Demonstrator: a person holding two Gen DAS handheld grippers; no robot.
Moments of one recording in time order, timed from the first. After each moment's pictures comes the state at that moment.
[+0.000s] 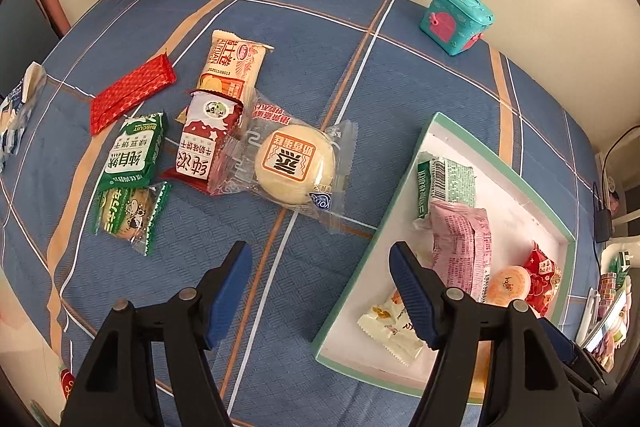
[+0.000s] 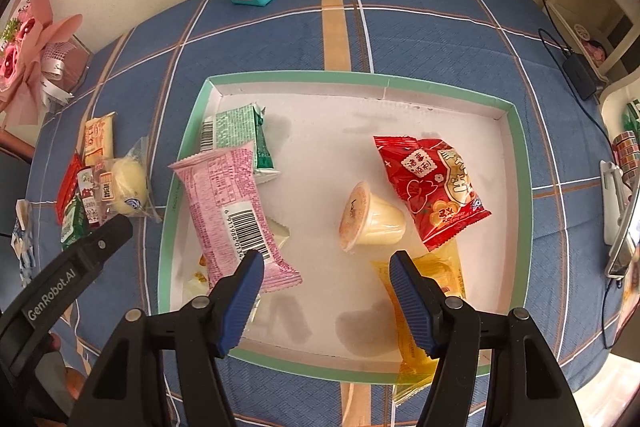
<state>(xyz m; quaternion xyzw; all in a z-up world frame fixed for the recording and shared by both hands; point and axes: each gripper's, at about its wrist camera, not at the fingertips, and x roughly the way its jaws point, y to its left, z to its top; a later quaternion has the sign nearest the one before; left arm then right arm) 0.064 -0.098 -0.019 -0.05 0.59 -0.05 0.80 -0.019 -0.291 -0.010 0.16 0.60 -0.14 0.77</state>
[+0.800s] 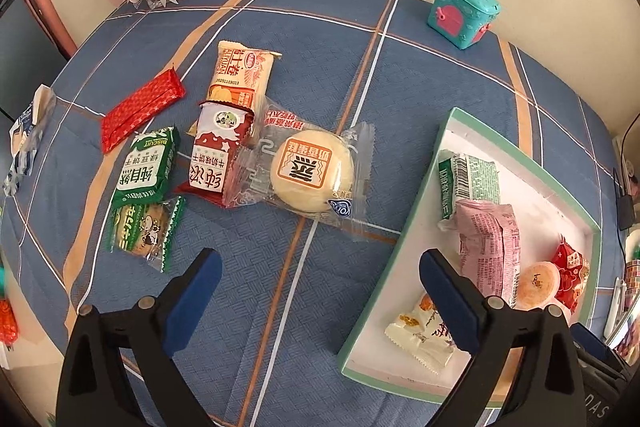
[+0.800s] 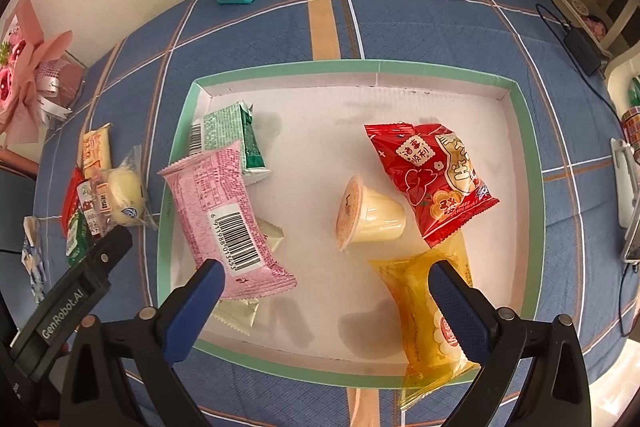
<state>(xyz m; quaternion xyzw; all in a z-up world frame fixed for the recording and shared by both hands) 0.065 -0.100 -0.026 0.00 0.58 -0.03 0.81 -0.021 -0.303 -0.019 0.20 0.60 -0.14 0.77</state>
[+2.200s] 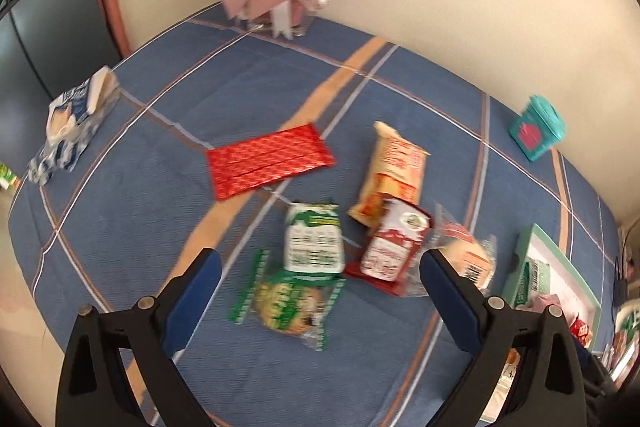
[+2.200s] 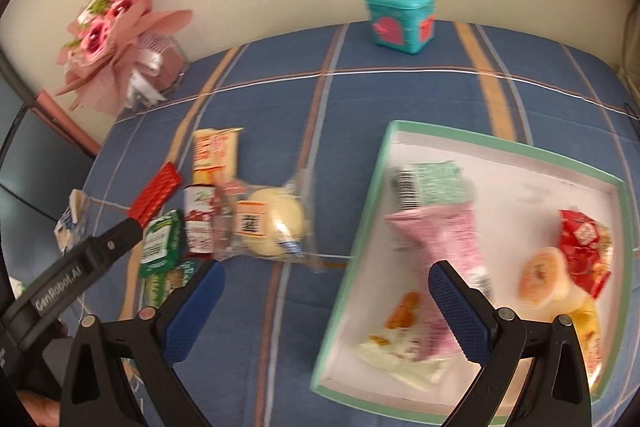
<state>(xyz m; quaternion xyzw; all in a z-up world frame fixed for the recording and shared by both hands) 0.093 0.055 0.001 -0.09 0.52 0.03 0.85 0.033 -0.167 -0.001 0.15 0.51 -0.02 0.85</state>
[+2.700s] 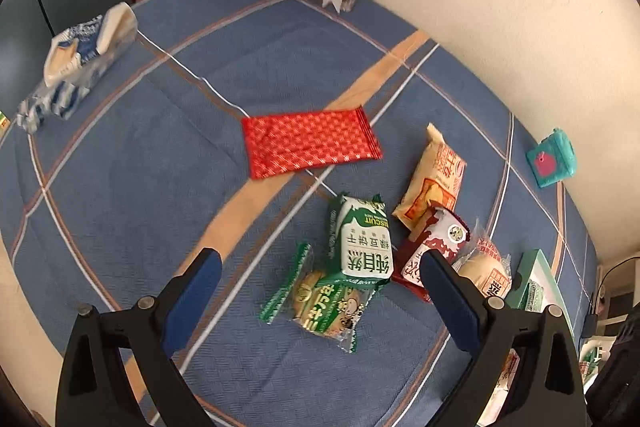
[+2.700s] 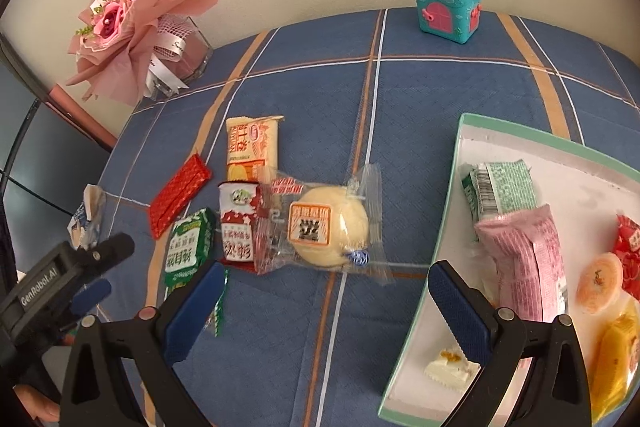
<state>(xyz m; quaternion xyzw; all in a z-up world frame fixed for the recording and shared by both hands) 0.105 0.099 -0.021 -0.17 0.55 0.03 0.82 0.060 -0.142 -0.016 0.17 0.51 0.00 0.84</state>
